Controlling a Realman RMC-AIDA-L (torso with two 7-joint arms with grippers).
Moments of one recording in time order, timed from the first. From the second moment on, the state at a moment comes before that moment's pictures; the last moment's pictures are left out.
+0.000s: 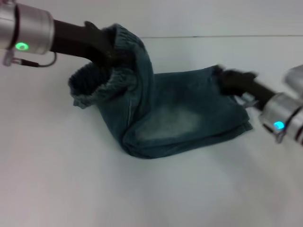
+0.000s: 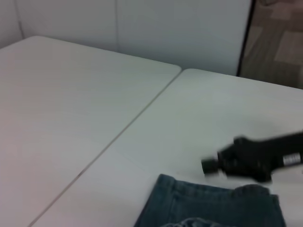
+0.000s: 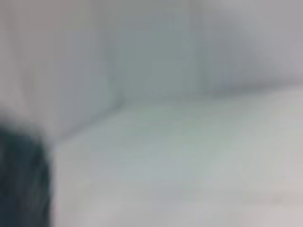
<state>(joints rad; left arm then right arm) -0.78 -2.14 0.80 1.16 2.35 1.52 -1.86 0.67 2.09 0.07 -0.01 -1.95 -1.01 0.73</state>
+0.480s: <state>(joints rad) -0.87 -2.17 1.18 0.90 2.21 1.25 -1.84 0.58 2.09 0.18 -0.04 -1.56 -1.36 0.66</state>
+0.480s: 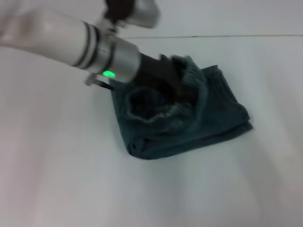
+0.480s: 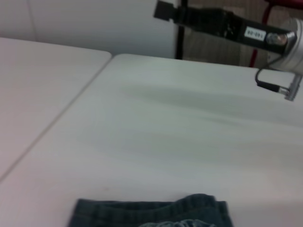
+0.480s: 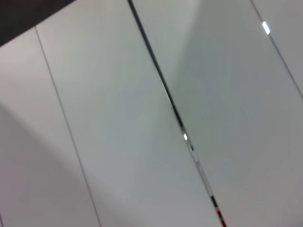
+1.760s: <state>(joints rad) -0.82 -2.17 1.45 0.80 1.75 0.93 -1.70 0.59 2.09 0.08 0.00 -1.57 -1.23 0.66</state>
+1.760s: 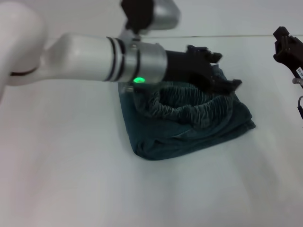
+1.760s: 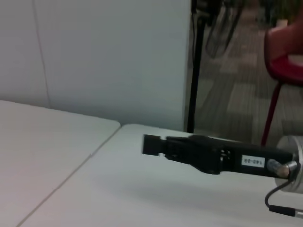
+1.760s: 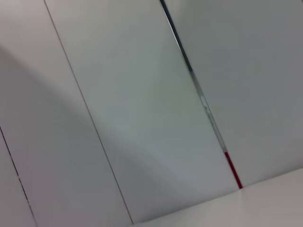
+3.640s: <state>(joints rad) -0.44 -2.15 0.77 0.86 2.05 1.64 -1.69 1.06 2.09 -0.99 -0.92 -2.55 -1.61 2.38</state>
